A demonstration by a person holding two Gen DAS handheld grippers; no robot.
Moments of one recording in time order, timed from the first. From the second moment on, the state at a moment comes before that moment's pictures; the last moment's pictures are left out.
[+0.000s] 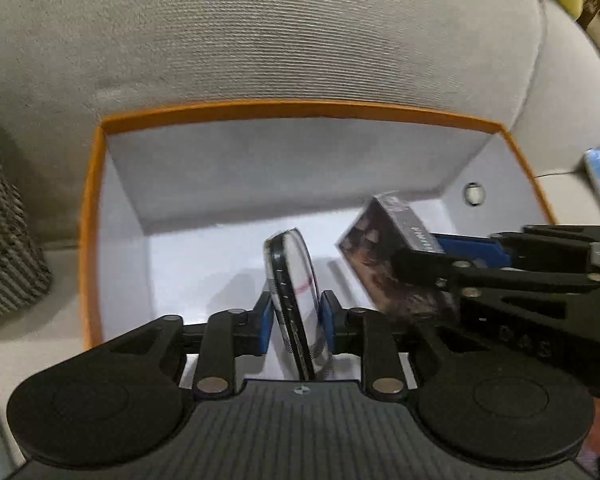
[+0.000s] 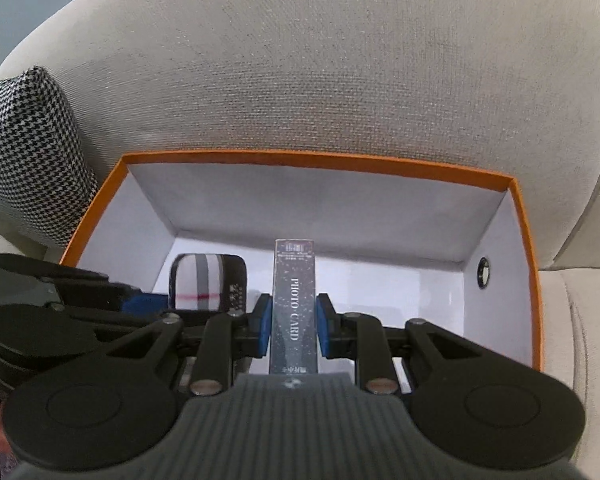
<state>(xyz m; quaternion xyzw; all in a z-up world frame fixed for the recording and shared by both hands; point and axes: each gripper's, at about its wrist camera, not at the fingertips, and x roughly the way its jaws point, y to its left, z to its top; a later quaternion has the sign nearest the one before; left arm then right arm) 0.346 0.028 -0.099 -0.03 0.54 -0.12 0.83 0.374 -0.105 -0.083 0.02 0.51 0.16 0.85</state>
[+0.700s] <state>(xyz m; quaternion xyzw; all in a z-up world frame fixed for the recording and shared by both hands) 0.307 0.077 -0.036 -0.08 0.44 -0.06 0.89 0.371 -0.097 -0.091 0.02 0.54 0.14 0.83</state>
